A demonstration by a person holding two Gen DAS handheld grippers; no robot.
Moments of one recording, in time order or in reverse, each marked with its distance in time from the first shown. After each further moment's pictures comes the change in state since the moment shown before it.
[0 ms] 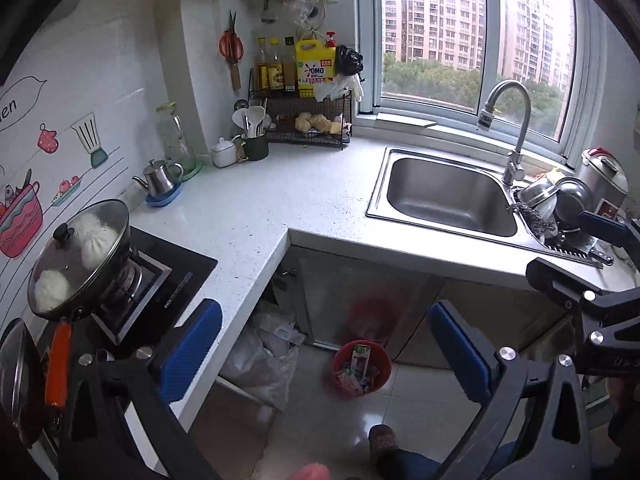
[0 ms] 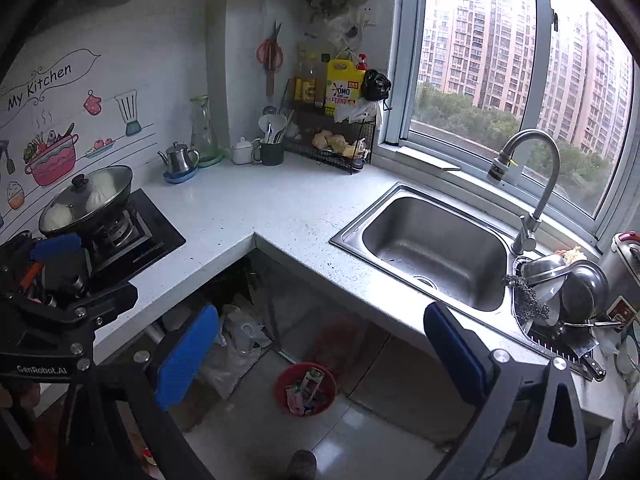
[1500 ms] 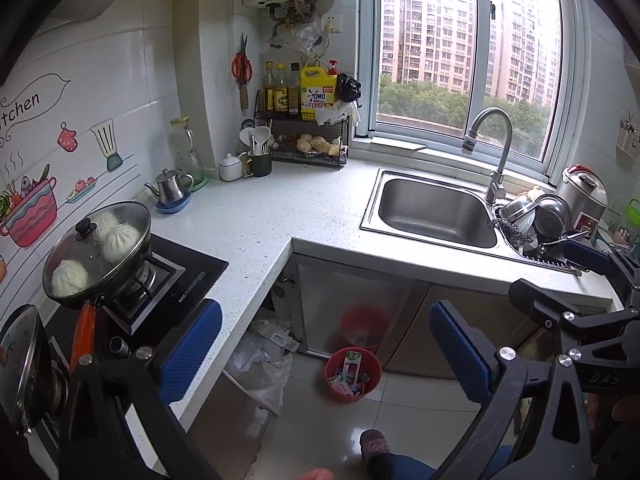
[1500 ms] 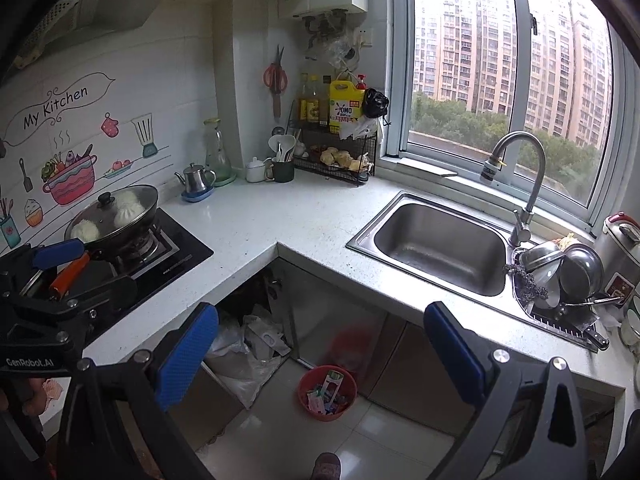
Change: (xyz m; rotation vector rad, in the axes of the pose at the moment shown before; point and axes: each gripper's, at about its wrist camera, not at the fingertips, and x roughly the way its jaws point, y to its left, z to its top) left arm -0.065 0.016 -0.024 -0.027 -0.080 -0.033; right arm -0.046 0.028 -0.017 0.060 -0.065 0.014
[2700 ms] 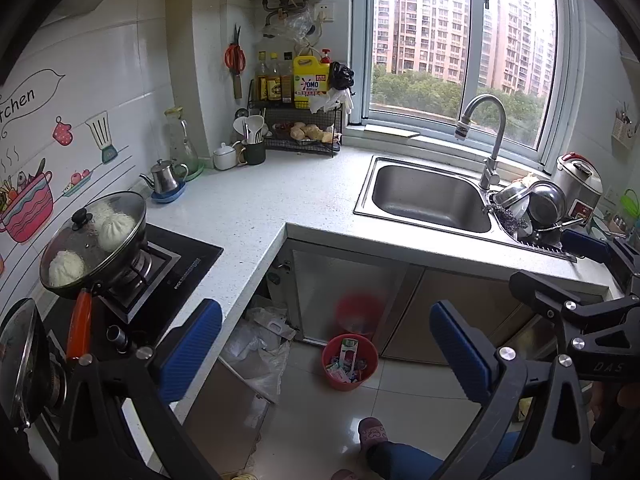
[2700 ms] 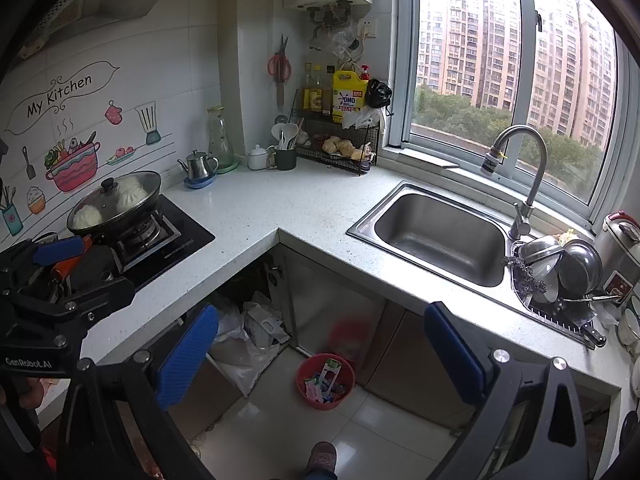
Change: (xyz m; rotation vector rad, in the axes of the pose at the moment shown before) left arm -0.004 -0.008 -0.011 0.009 0.040 -0.013; right arm -0.005 0.002 -0.007 -0.016 0.037 0.001
